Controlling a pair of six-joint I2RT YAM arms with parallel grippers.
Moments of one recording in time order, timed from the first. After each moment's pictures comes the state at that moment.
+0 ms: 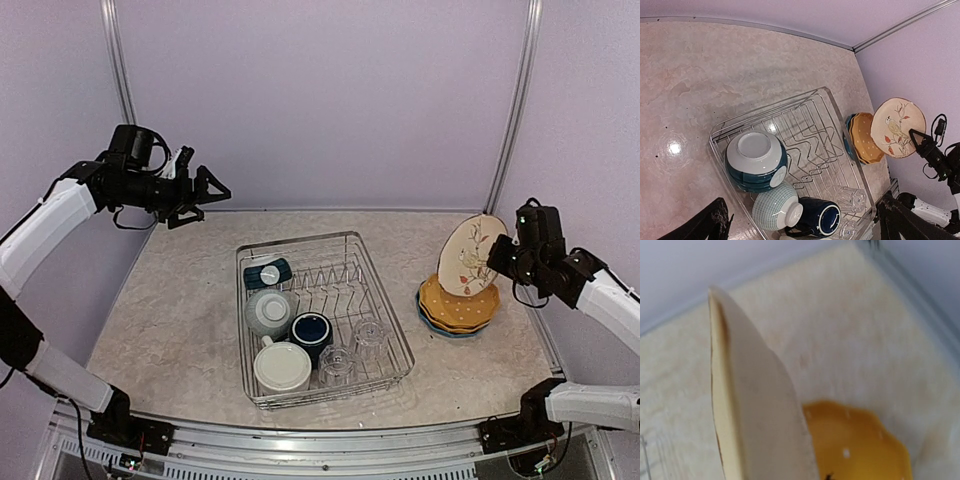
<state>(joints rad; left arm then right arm) -0.27 1.41 1.46 -0.73 0.52 -0.45 0.37 0.95 0.83 -0.45 0.40 0.60</state>
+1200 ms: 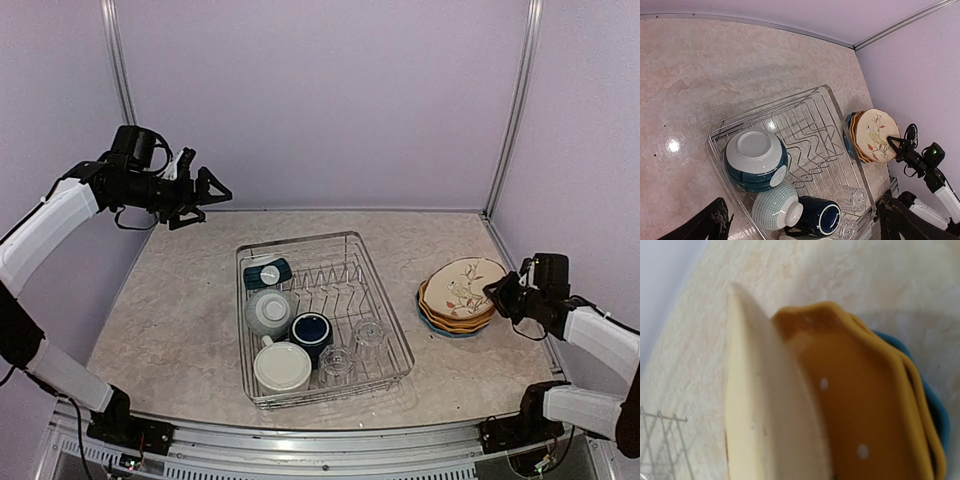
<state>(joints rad) -0.27 1.42 1.46 -0.73 0.52 -0.45 -0.04 0.94 0.41 -0.08 -0.26 0.83</state>
